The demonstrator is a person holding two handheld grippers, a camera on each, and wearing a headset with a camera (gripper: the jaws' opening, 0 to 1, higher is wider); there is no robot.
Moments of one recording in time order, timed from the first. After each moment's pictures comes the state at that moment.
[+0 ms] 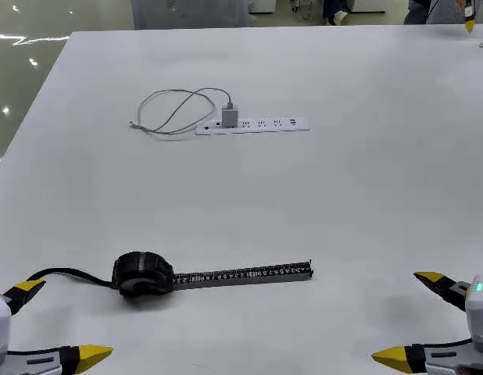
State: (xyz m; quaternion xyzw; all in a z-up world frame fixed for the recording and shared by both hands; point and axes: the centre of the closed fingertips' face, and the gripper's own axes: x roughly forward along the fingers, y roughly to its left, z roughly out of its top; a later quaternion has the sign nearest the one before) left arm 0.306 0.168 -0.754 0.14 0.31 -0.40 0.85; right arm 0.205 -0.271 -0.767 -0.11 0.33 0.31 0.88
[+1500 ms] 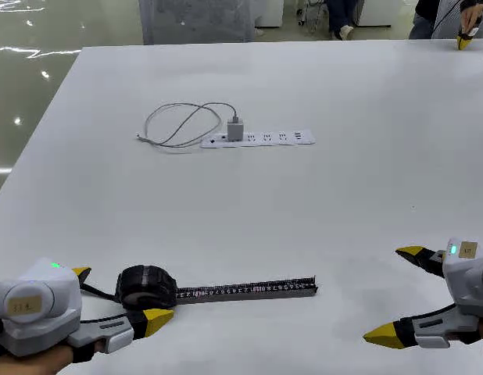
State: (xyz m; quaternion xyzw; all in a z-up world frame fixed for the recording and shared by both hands) left arm 0.335 0.093 -0.722 0.07 0.30 -0.33 0.89; right arm 0.256 -0.249 -0.733 -0.15 0.34 0.37 0.85
